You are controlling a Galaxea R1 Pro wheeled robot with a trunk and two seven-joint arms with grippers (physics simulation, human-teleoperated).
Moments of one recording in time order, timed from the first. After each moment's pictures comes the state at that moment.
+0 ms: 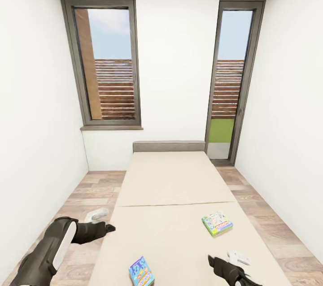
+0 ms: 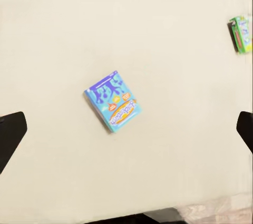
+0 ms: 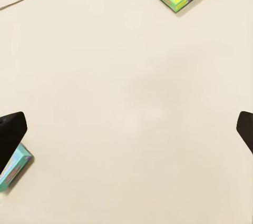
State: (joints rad) left arm -0.39 0.11 0.11 -1.08 0.23 1.01 -0.25; right arm -0.19 -0.01 -0.04 -0.82 -0.33 0.25 -0.04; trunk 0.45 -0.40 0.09
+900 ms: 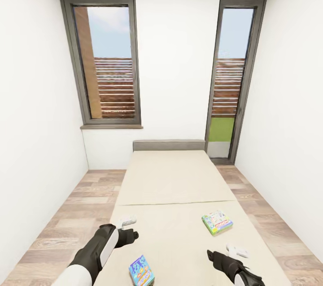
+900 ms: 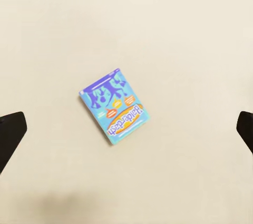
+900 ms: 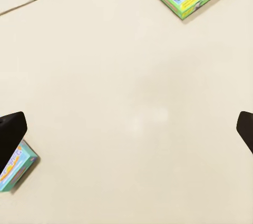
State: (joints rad) left arm -0.53 -0.10 0.00 -0.61 0.21 0.61 0.08; right arm -0.19 -0.02 -0.03 -0.89 -0.32 0.32 -0.04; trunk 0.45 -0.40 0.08
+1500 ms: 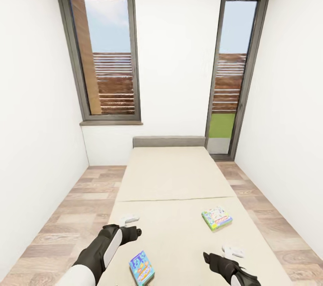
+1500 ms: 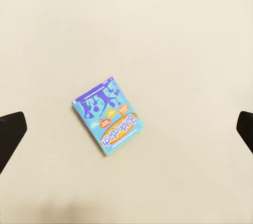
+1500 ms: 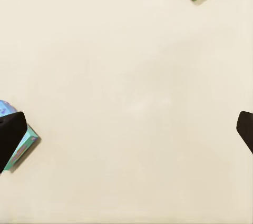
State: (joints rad) left arm -0.53 -0.12 -0.02 -0.61 0.21 0.53 0.09; right arm -0.19 -0.01 0.02 -0.89 -0.33 0.33 -0.04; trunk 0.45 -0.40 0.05
